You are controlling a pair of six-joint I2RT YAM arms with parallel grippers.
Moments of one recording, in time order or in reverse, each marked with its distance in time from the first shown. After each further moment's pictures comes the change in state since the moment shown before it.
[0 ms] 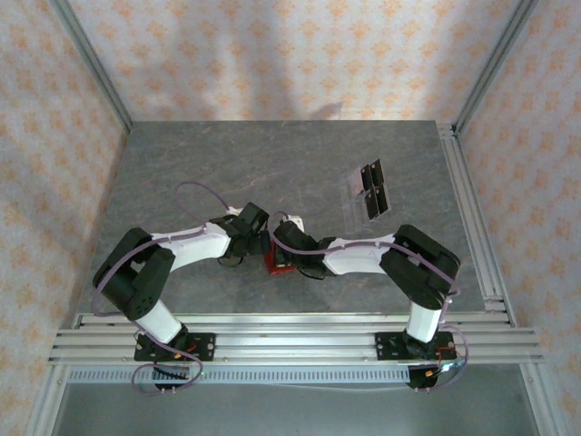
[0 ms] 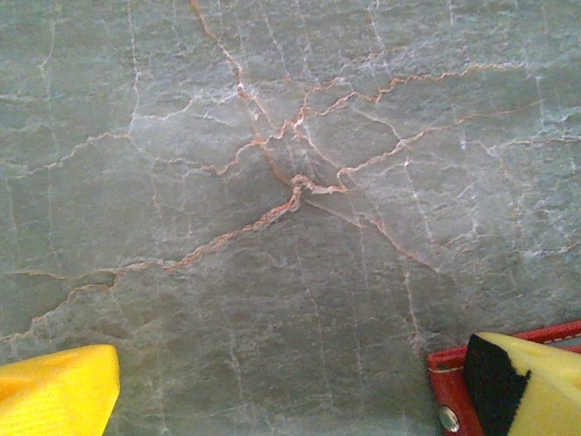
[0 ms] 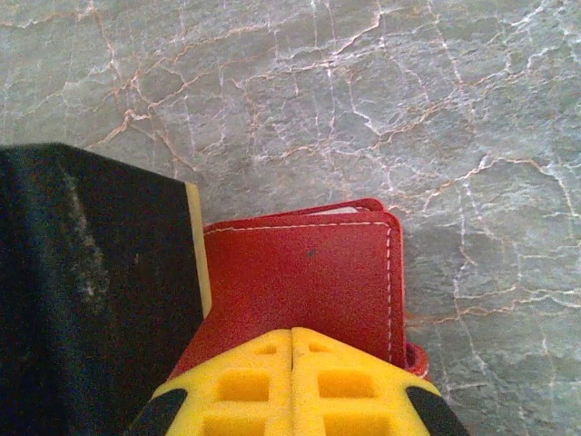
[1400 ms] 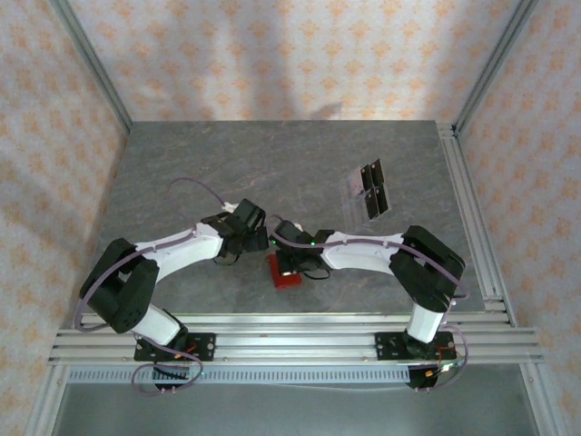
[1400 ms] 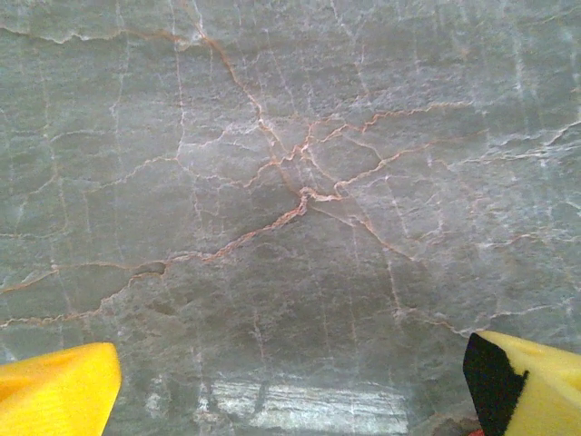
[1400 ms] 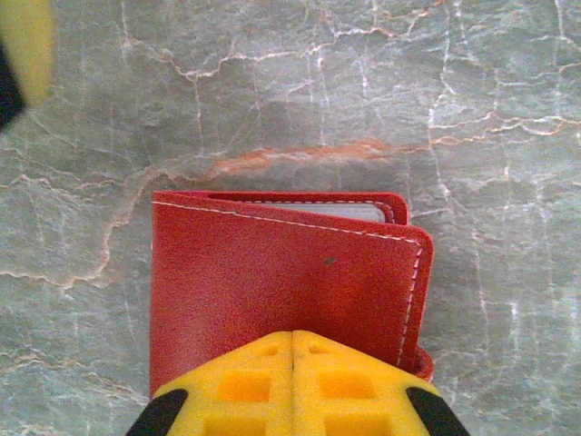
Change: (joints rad) left arm 0.002 -0.114 0.013 -0.077 -0.022 0.020; right arm 0.009 -0.037 0.127 -0.380 -0.098 -0.046
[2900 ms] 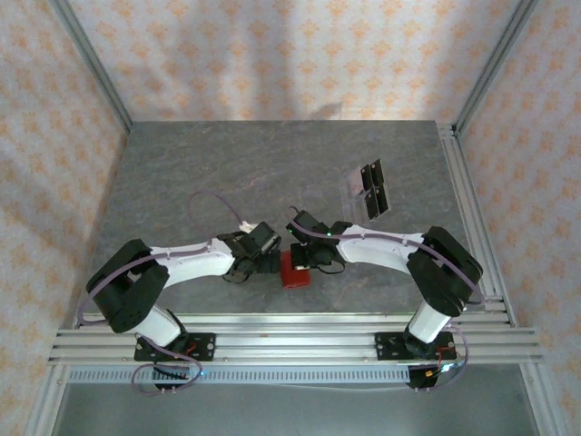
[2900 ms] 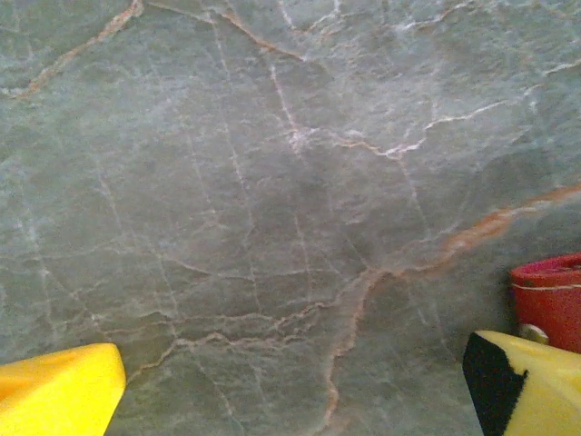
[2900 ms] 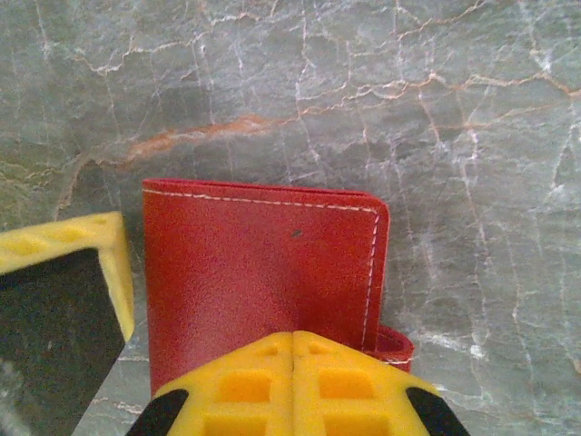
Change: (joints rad) left arm -0.184 0.042 -0.083 0.060 0.024 -0.046; right arm -0.105 -0.095 -0.052 -0.068 -0.110 -0.010
